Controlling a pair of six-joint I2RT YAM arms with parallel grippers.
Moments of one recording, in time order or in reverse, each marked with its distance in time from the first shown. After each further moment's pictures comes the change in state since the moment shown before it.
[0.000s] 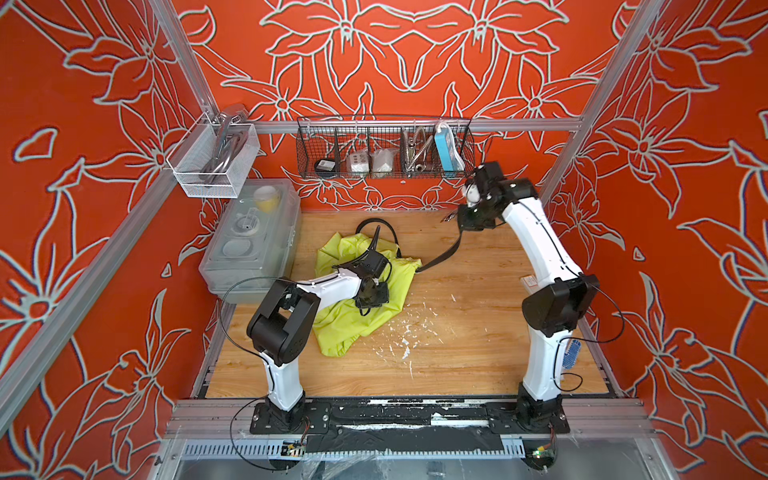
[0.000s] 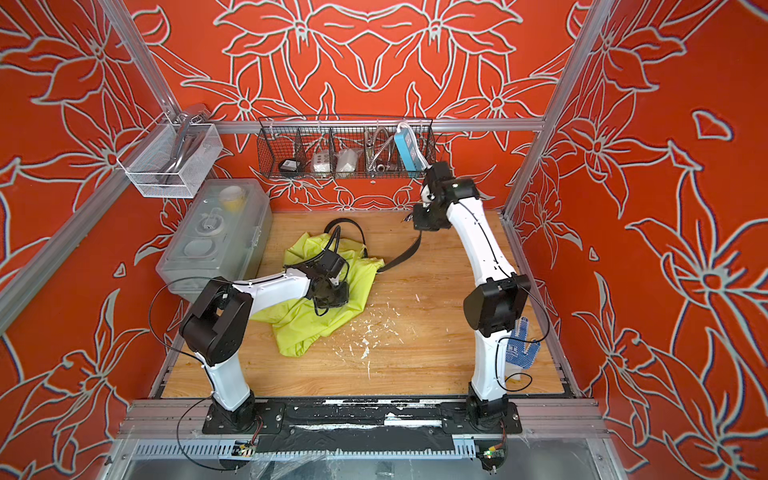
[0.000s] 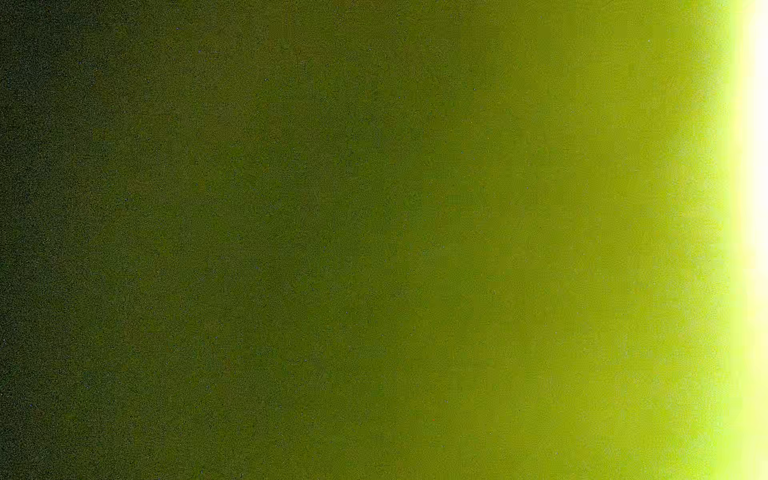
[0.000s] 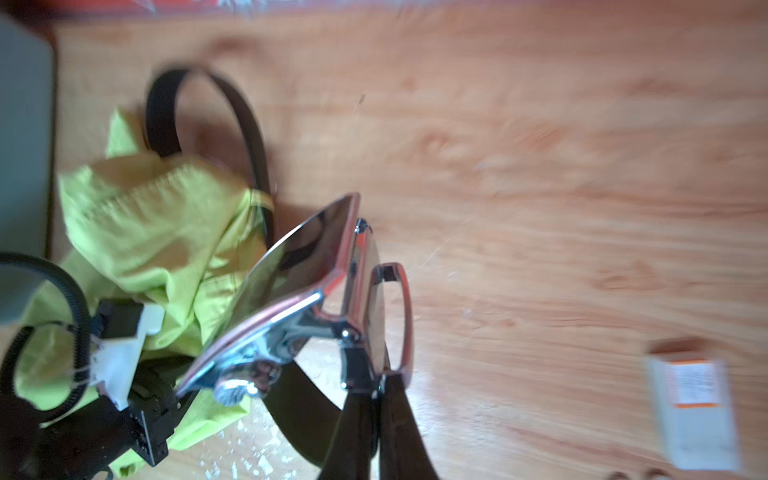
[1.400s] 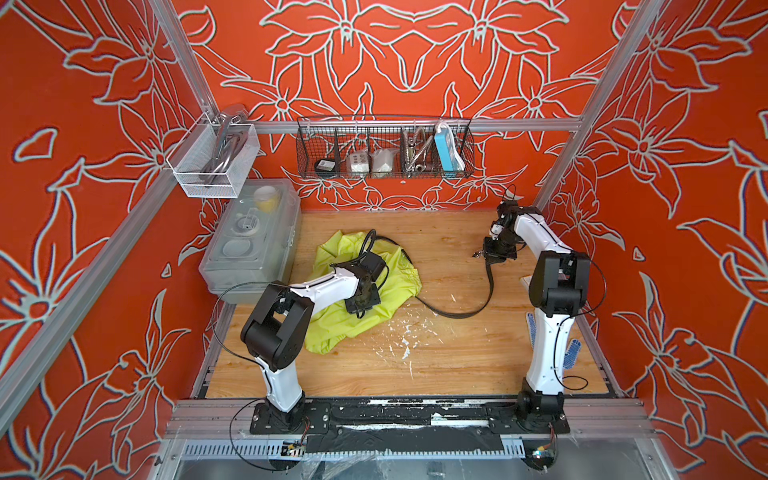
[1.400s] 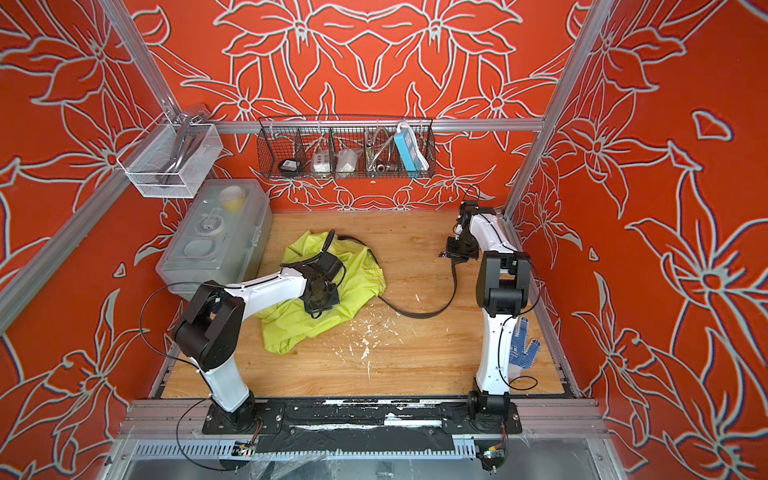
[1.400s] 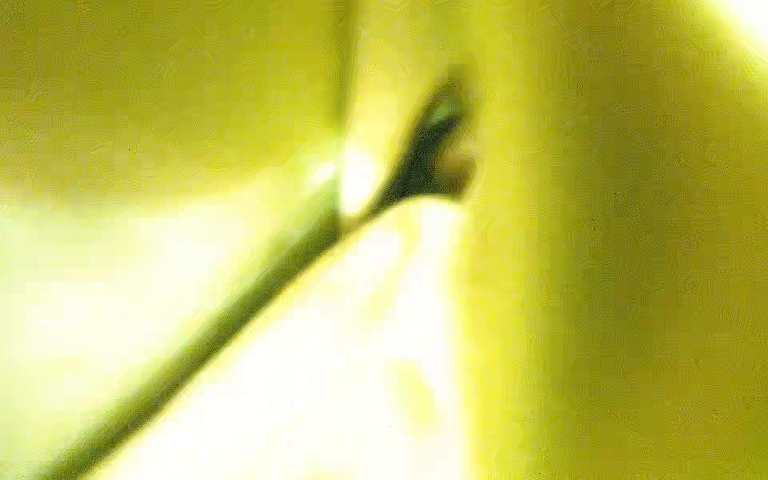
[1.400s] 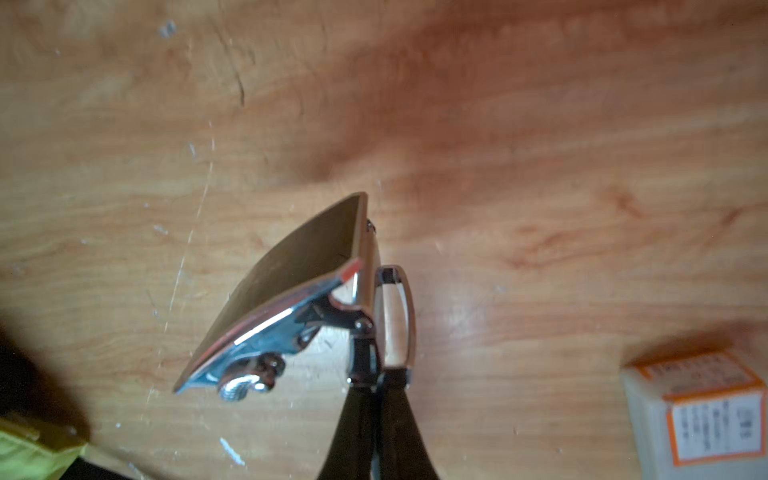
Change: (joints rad) left arm 0.003 -0.049 0.017 -0.213 -0.172 -0.188; right arm -0.242 0.233 -0.407 0.236 -0.035 -0.075
